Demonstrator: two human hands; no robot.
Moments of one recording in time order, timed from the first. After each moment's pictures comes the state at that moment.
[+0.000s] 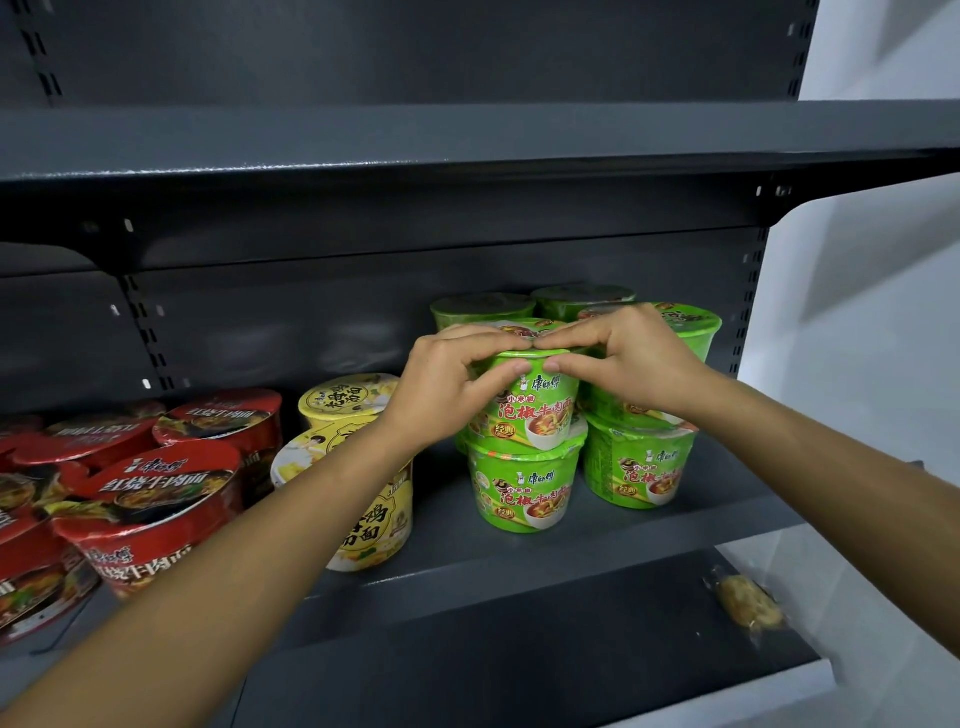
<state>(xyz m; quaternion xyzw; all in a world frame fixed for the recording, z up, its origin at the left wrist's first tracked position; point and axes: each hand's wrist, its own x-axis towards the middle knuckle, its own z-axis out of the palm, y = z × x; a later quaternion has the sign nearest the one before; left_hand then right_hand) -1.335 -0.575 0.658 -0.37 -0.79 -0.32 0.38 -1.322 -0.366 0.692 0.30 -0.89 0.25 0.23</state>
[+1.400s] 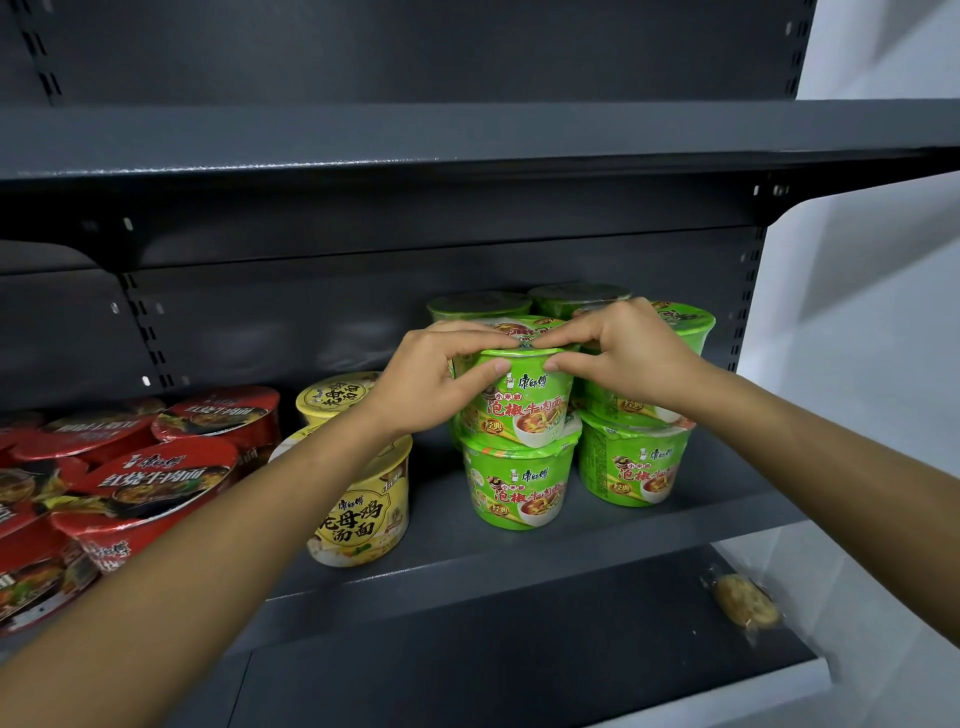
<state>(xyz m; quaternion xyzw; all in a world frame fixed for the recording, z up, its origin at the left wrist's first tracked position) -1.339 -0.590 0.664 -0.37 -0.83 -0.29 0.31 -1.317 -0.367 0.697 0.28 -0.91 0.21 0.23</state>
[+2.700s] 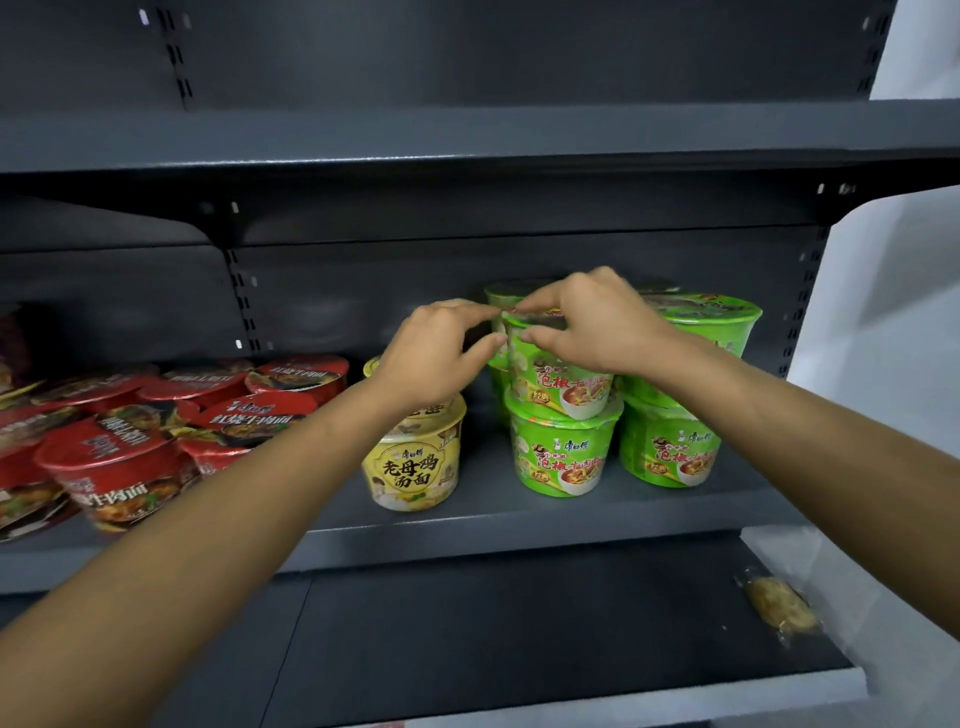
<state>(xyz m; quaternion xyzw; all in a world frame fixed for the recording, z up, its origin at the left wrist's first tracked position) -1.284 -0.620 0.679 -0.20 -0.91 -0.15 0.32 -1.289 -0.433 0.719 0.29 -0.92 0.08 0.24</state>
